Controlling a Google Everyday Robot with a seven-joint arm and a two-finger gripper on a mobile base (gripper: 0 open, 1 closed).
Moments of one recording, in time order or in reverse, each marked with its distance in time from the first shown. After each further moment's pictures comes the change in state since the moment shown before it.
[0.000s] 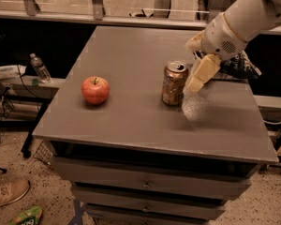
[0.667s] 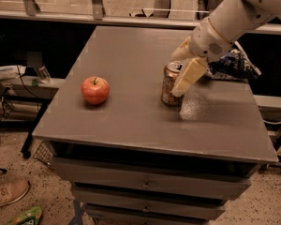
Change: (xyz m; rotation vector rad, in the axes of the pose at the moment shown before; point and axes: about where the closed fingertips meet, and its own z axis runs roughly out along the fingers) arm -0.010 0.000 0.029 -0.090 0.012 -0.034
